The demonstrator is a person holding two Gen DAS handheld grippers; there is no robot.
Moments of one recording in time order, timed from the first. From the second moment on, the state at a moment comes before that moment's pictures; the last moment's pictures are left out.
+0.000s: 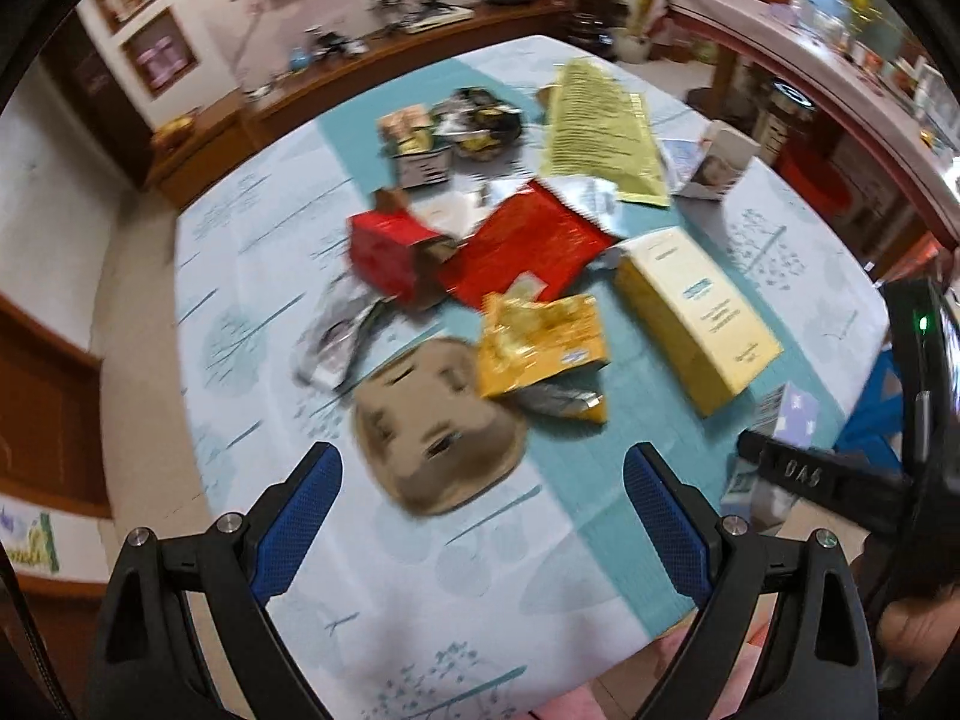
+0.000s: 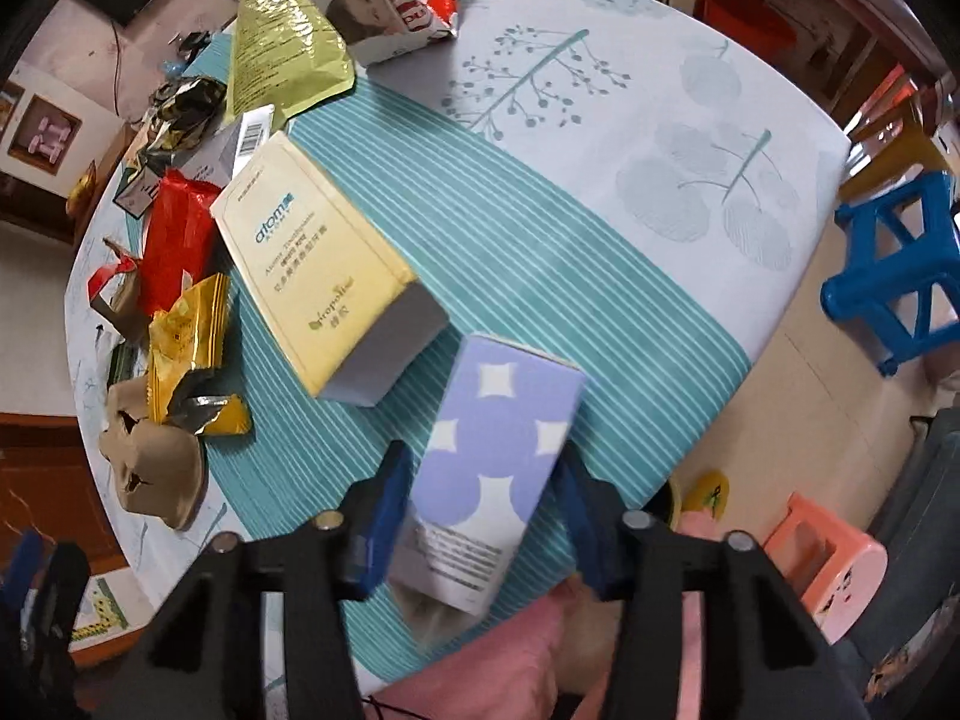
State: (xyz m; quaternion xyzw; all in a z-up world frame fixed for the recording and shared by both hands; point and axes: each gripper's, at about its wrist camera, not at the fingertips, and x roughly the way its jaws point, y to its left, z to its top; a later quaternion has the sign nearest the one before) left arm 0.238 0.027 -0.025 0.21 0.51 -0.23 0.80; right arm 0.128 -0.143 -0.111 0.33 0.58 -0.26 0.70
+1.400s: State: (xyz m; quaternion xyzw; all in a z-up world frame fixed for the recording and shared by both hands) left arm 0.251 -0.127 -0.112 0.13 0.65 -0.22 0.72; right arm 0.101 -0.202 -0.058 0.28 0.54 -0.21 0.77
